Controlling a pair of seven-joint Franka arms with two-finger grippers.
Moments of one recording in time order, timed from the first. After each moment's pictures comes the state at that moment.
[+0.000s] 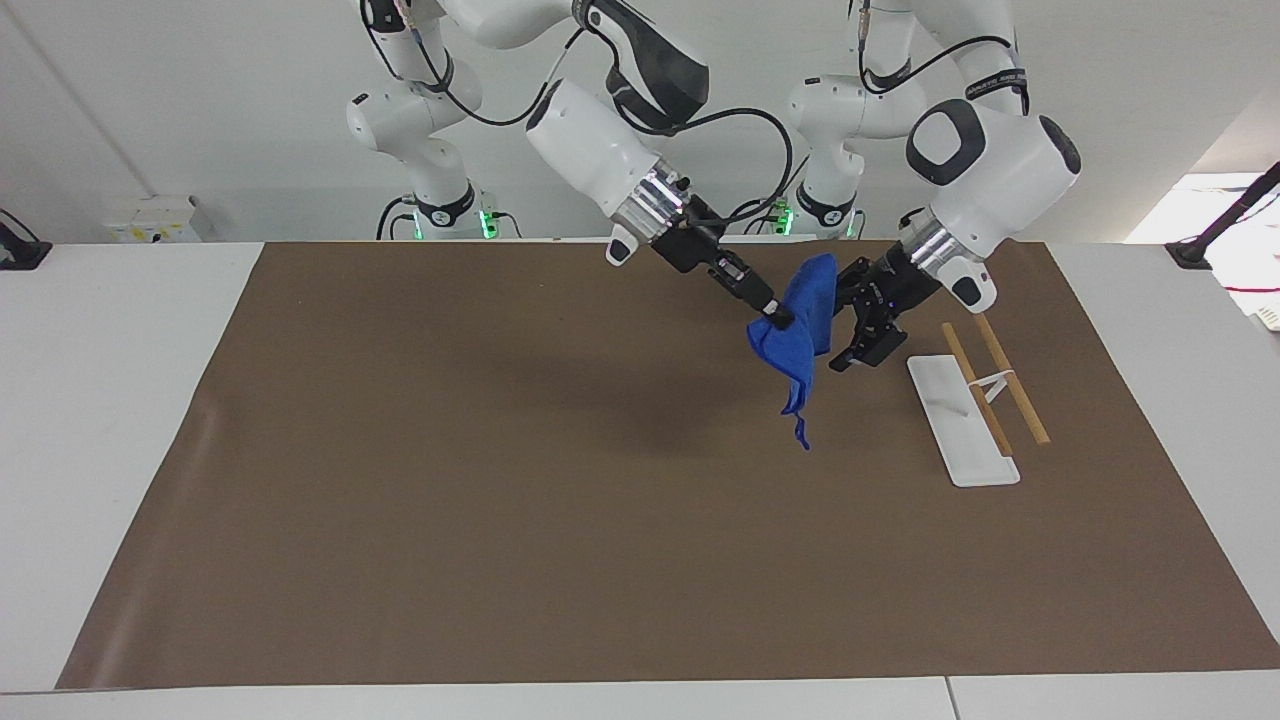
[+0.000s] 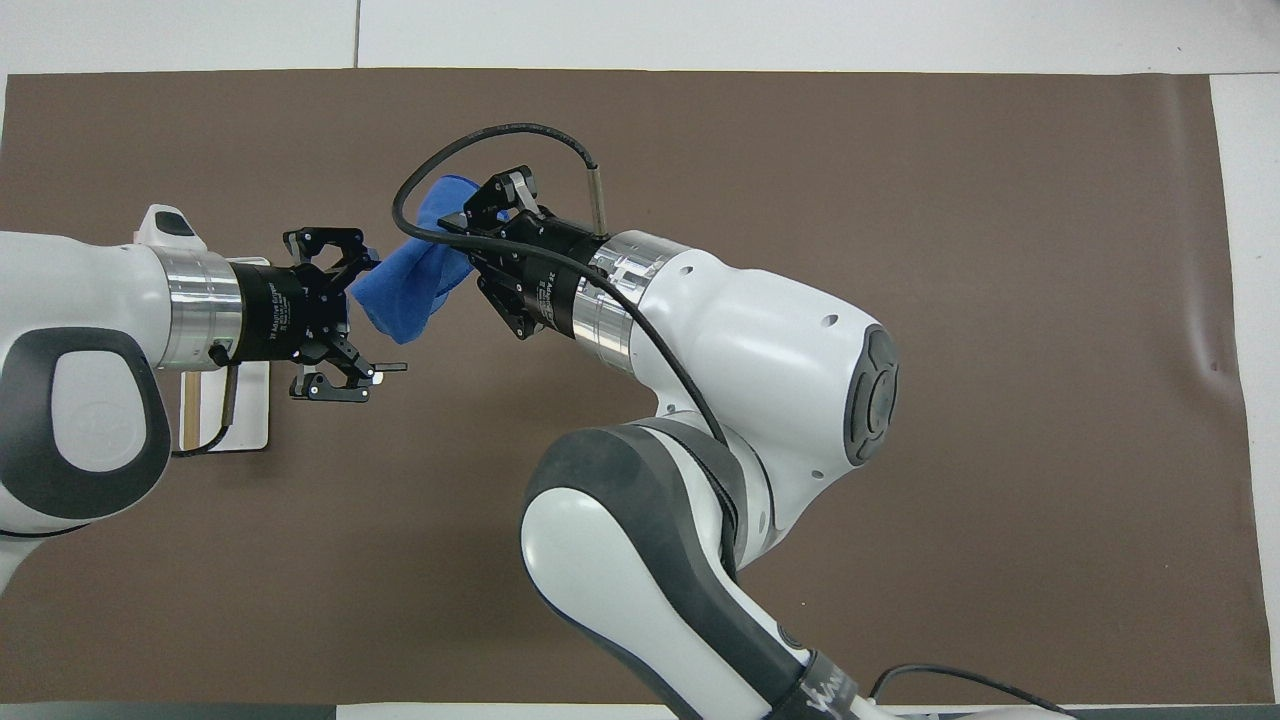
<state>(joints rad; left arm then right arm) -0.19 -0.08 -0.05 -2.10 -0.67 2.18 -1.37 0.66 0.27 0.05 -1.66 0.94 2.81 1.18</state>
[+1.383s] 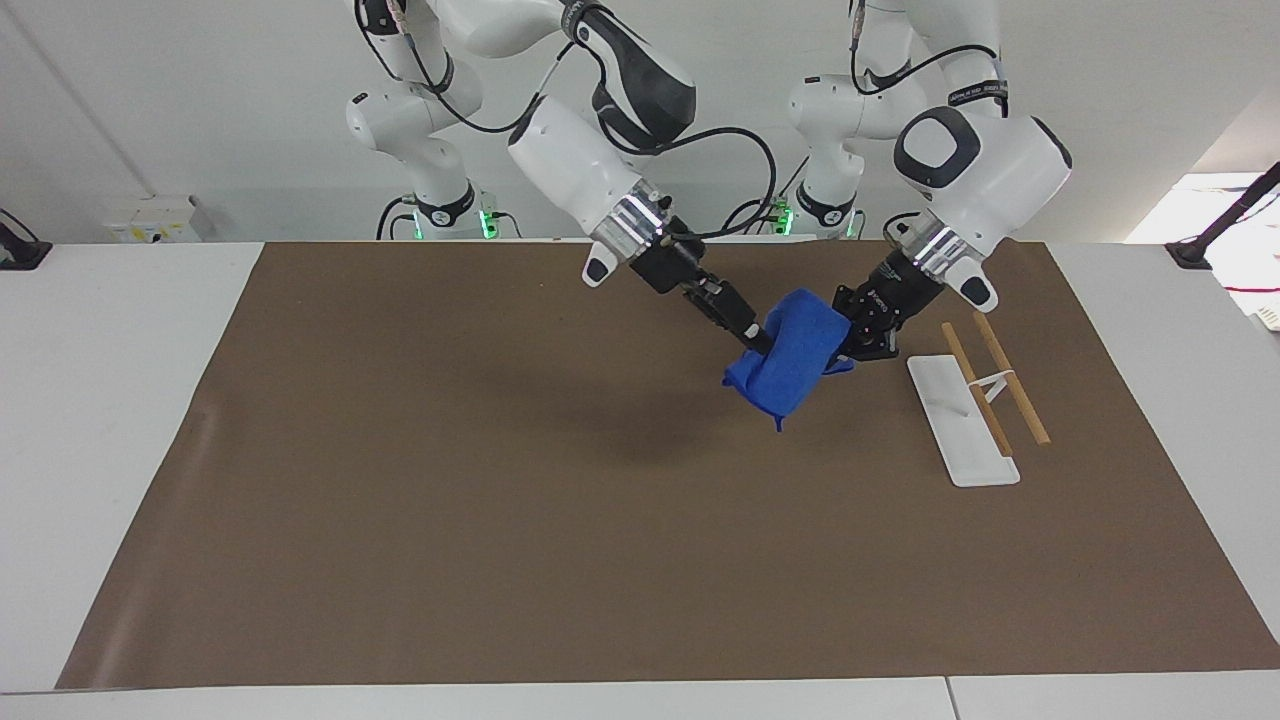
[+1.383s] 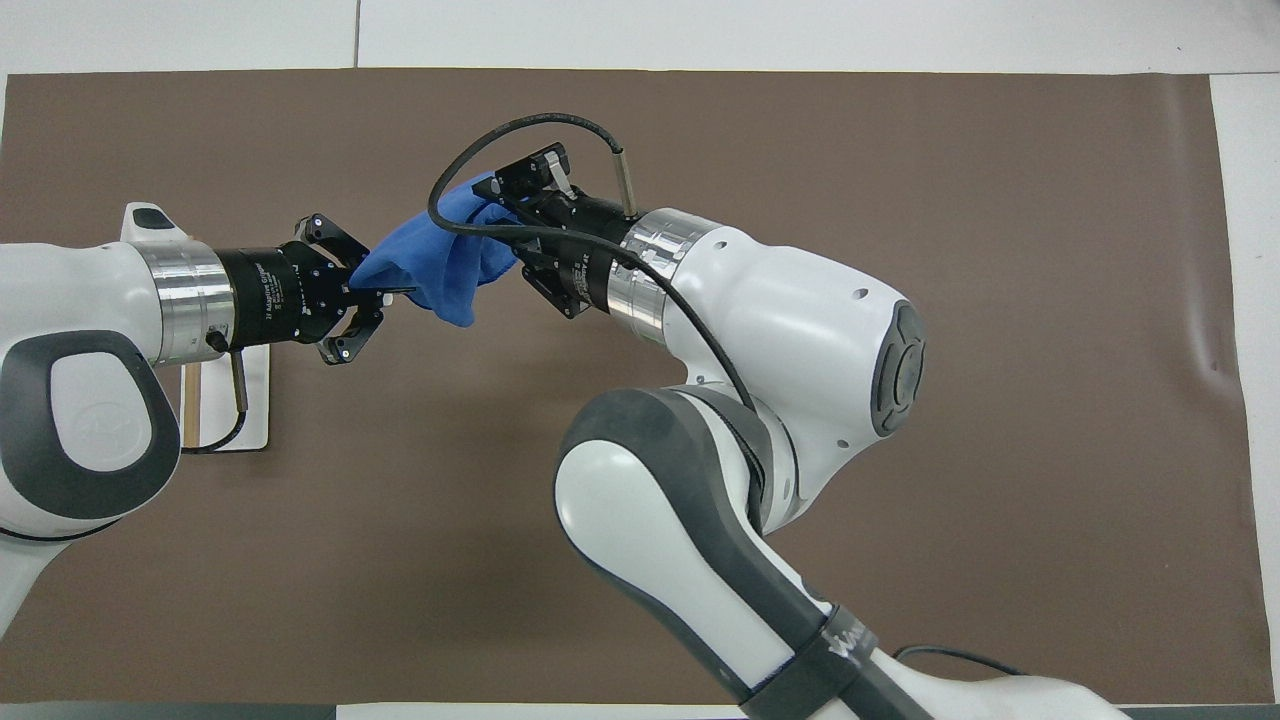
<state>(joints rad) -0.20 -0.08 -0.03 -2.10 -0.71 2.30 -1.38 0.62 0.28 0.03 -1.68 0.94 2.81 0.95</state>
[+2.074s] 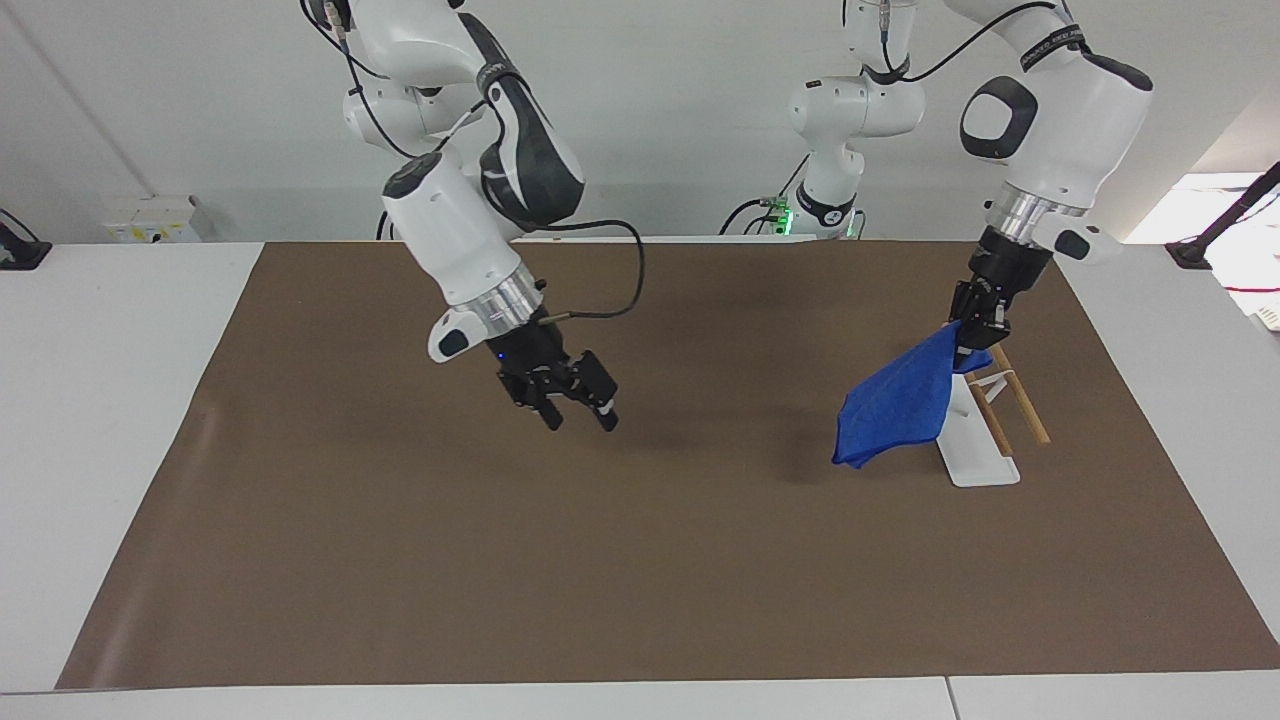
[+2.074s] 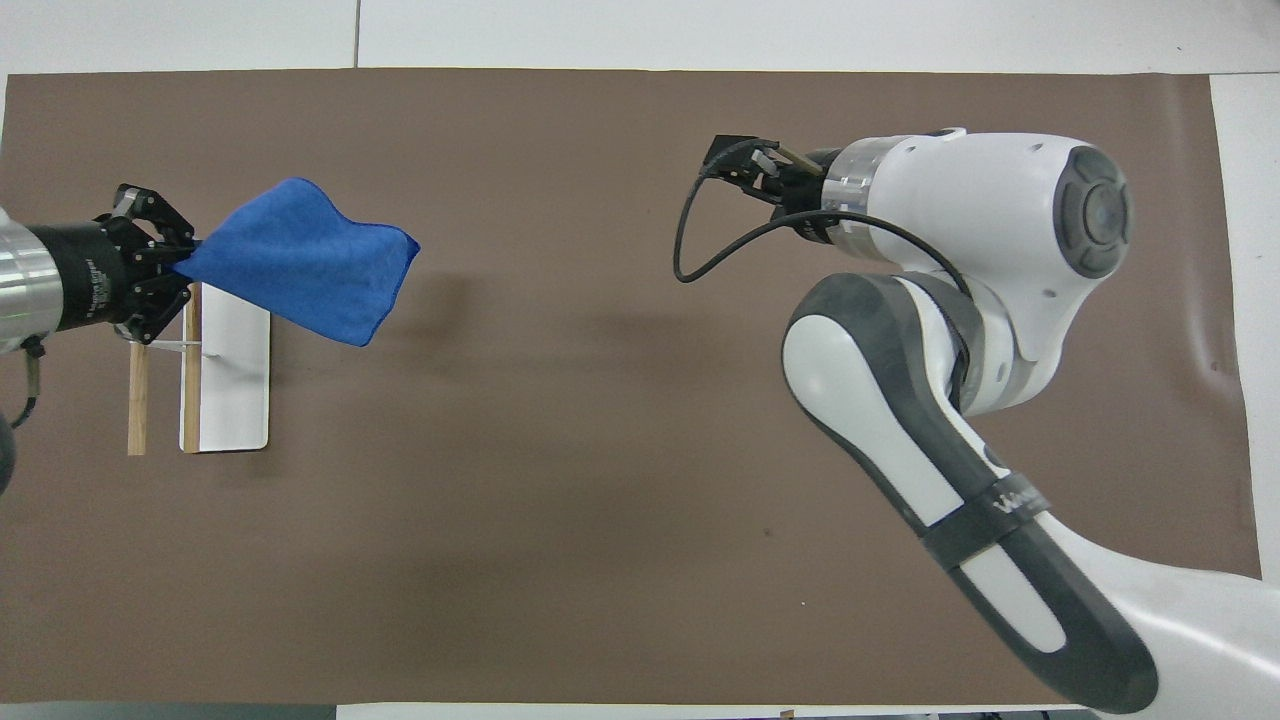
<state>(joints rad) 0.01 -0.14 -0.02 -2.08 -0.28 2.29 -1.06 0.28 0.24 0.02 -1.77 0.37 2.43 0.43</state>
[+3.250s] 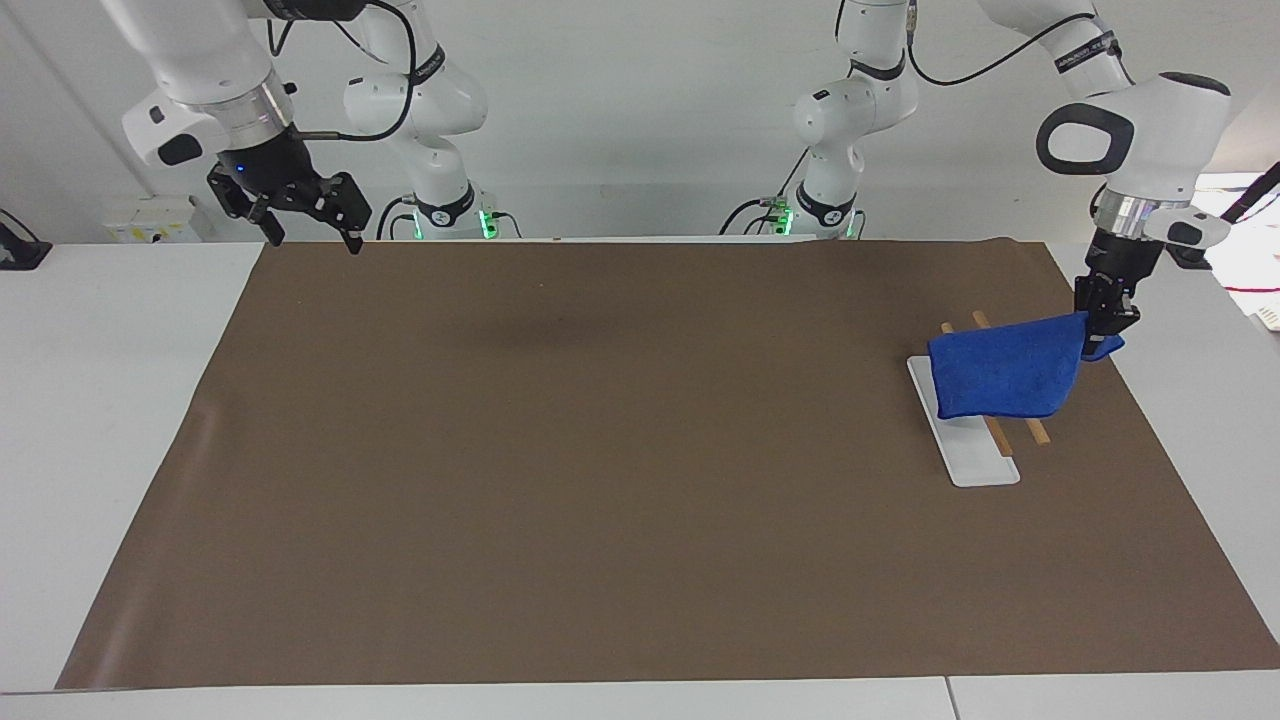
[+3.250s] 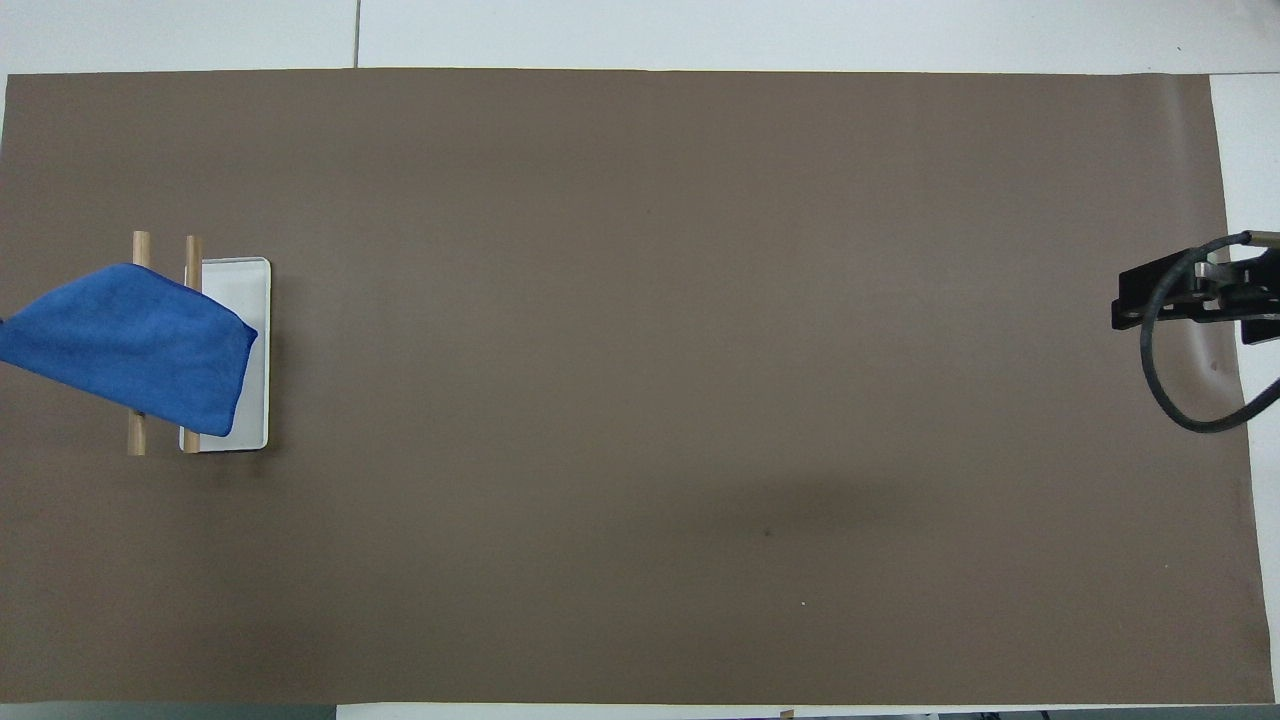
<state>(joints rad) 0.32 -0.17 -0.02 -2.31 -0.28 2.54 -0.78 0.02 -0.04 0.00 -1.54 -0.01 1.42 0.18</state>
